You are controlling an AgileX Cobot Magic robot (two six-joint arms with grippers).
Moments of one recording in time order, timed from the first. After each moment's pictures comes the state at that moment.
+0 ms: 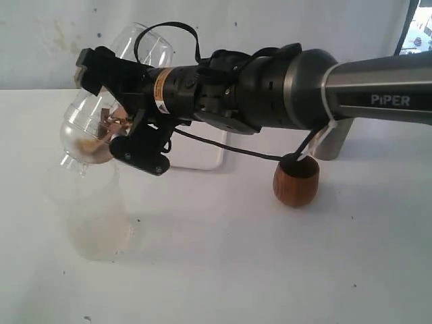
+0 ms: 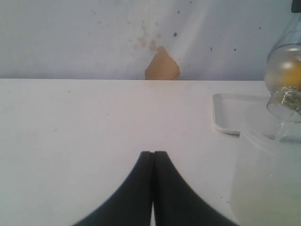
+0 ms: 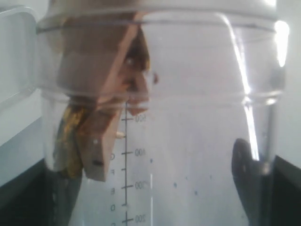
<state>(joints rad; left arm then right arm) -0.05 0.00 0.00 0.08 0.26 -0.02 0.80 1.92 -1.42 -0.74 -0.12 -1.54</state>
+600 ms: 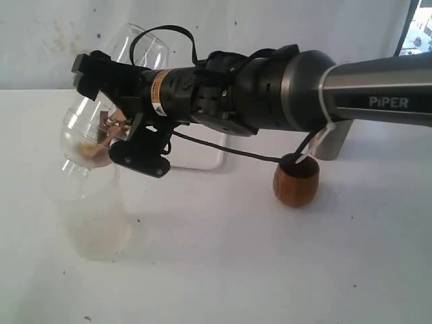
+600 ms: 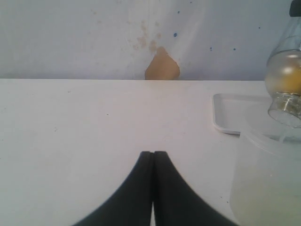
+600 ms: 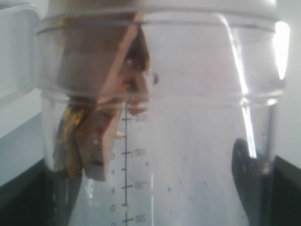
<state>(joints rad) -0.05 0.00 0.00 0.08 0.26 -0.02 0.81 1.92 -1.42 -0.74 -0.11 -1.59</state>
